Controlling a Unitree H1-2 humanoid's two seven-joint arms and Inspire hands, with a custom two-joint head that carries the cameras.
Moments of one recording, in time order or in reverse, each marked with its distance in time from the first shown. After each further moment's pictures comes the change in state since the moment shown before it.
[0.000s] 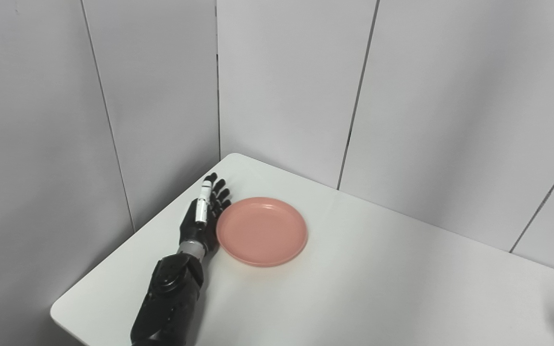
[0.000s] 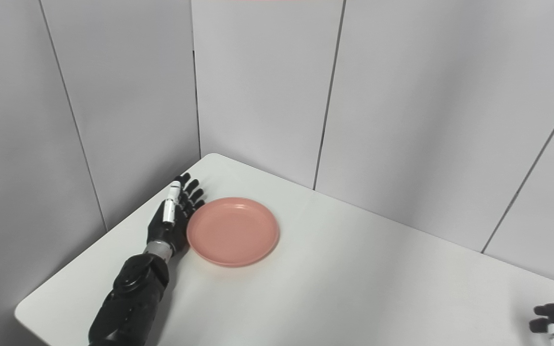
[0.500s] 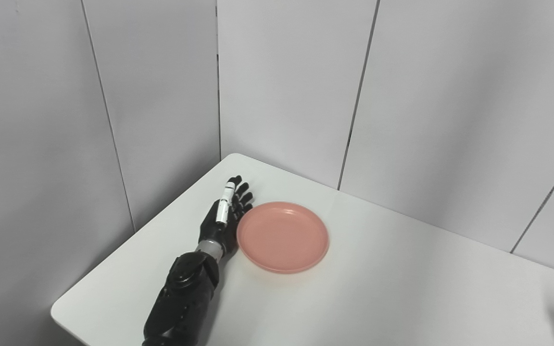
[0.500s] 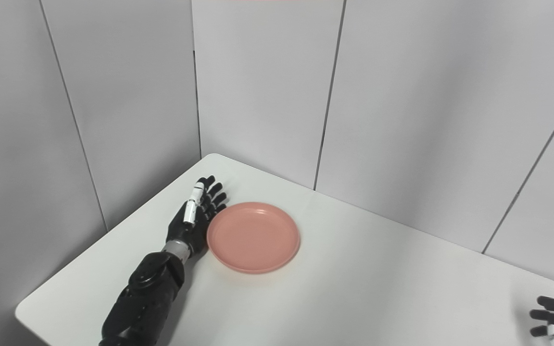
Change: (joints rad) left arm -0.031 -0.022 -0.073 -0.012 0.002 0.065 -0.013; right arm 0.014 0.000 0.001 -0.029 -0.009 0.000 -0.002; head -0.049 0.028
